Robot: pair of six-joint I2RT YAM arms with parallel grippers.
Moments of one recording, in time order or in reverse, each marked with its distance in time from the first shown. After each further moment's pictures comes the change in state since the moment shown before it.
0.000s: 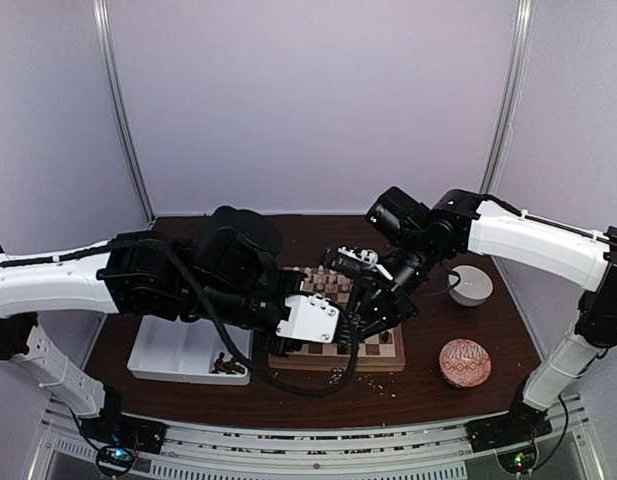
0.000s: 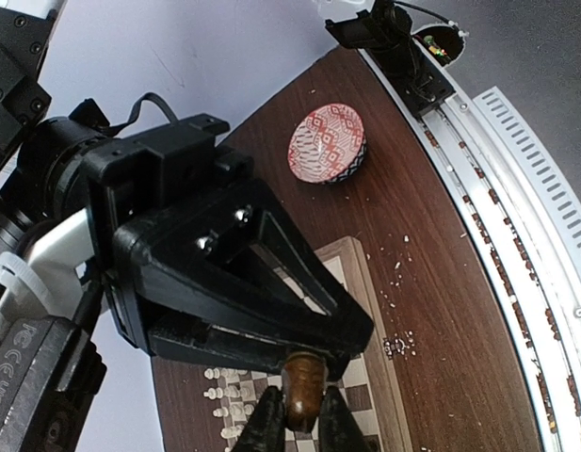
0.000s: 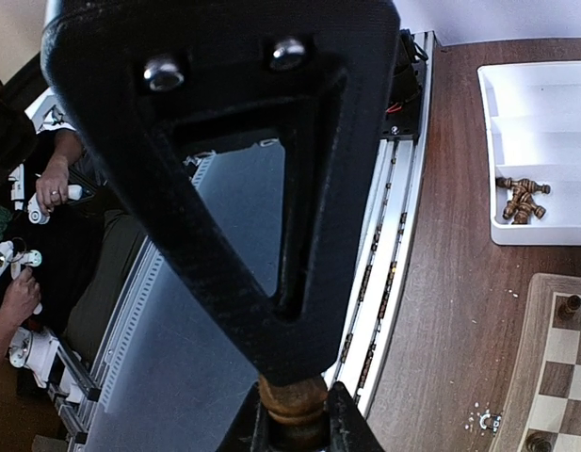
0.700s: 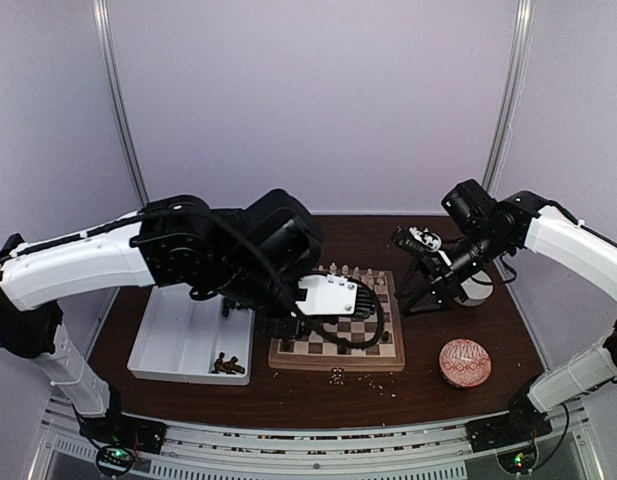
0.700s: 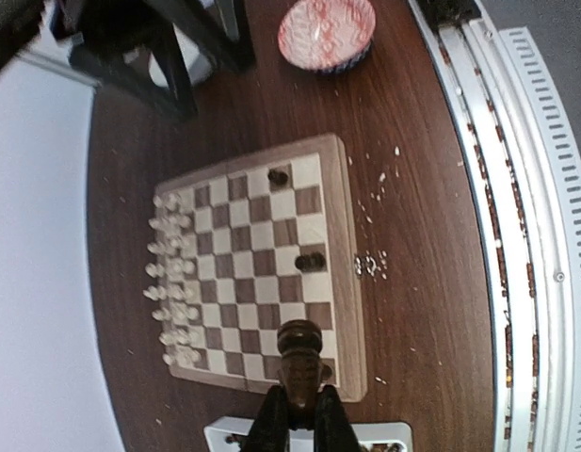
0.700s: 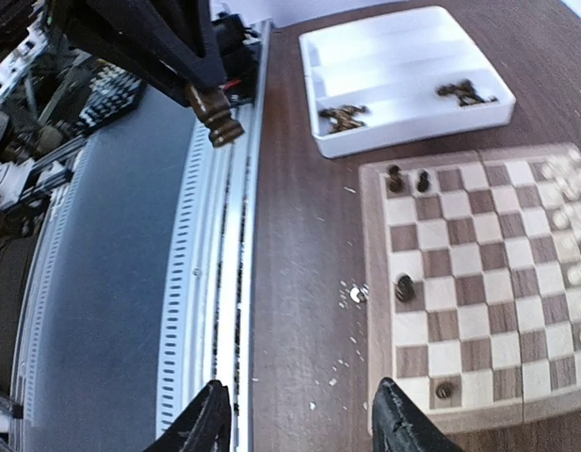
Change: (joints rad) left arm 0.034 0.177 0.293 -0.372 -0.105 -0.191; right arm -0.300 -0.244 -0.192 -0.035 0.179 -0.133
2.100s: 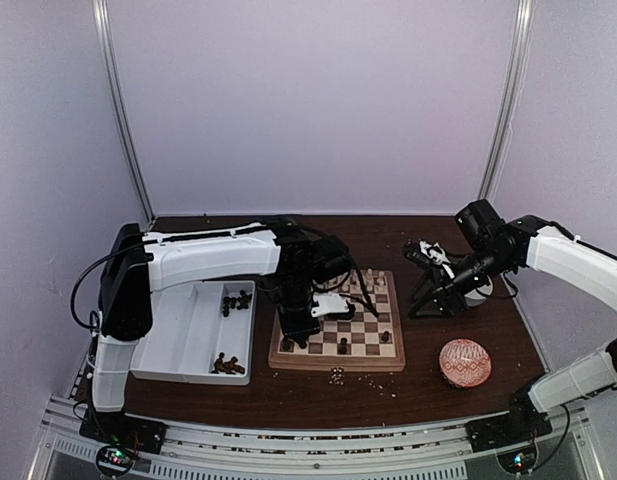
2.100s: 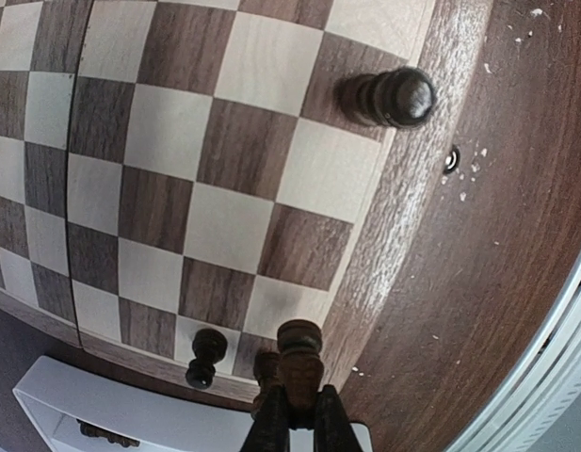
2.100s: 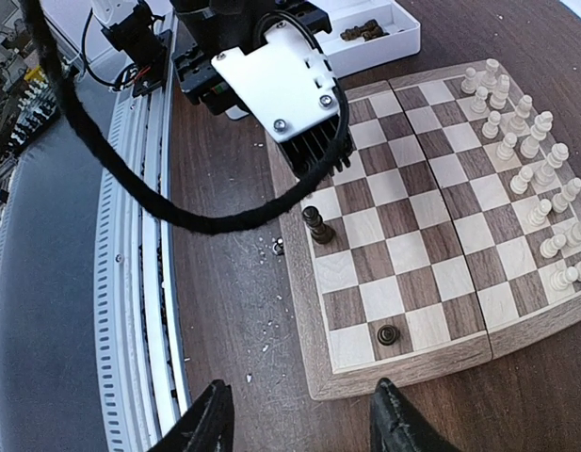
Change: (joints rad) left arm 0.287 0.536 0.192 -0.292 0.181 -0.294; right arm -0.159 -0.058 -0.235 0.200 0.106 0.048
